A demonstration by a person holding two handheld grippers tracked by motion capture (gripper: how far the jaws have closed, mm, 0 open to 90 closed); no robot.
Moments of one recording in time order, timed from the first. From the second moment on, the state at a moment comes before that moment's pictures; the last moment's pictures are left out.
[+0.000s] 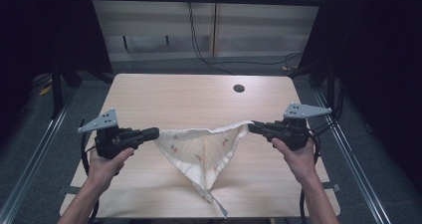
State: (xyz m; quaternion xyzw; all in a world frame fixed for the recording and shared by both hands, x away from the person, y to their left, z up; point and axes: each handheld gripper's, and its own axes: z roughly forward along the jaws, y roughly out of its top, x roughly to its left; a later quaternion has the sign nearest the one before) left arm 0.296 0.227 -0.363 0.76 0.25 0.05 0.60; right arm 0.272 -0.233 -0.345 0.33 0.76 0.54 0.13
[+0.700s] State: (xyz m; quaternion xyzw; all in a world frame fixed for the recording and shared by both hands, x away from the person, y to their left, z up) left arm 0.265 0.247 -0.325 0.75 0.22 0.10 0.62; right arm 0.231 -0.226 -0.296 0.28 0.76 0.56 0.19
